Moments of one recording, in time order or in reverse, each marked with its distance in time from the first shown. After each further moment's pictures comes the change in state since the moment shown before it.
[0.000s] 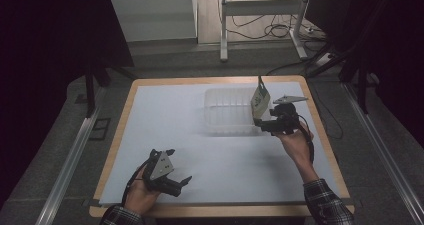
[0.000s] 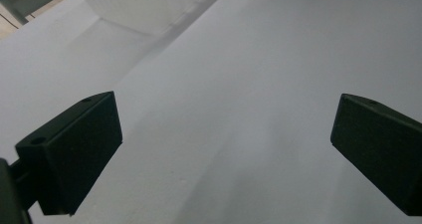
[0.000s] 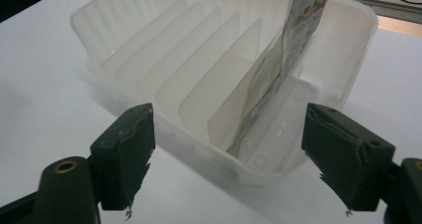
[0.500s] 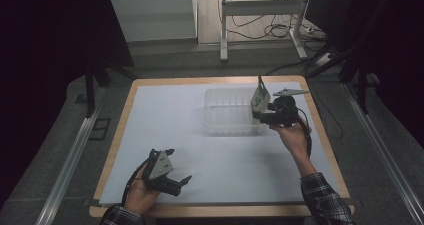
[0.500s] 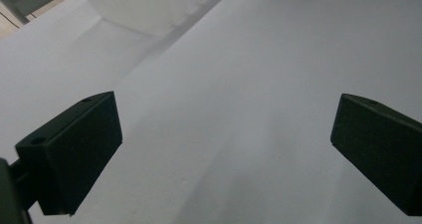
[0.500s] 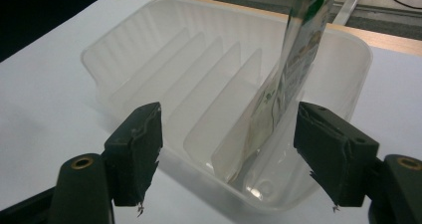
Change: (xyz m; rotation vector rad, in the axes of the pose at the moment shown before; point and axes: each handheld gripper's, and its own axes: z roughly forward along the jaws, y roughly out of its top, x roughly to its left) left arm 0.001 0.000 0.000 -0.011 -0.001 -0.019; right arm -0.002 0.018 0.000 -0.043 0.018 0.037
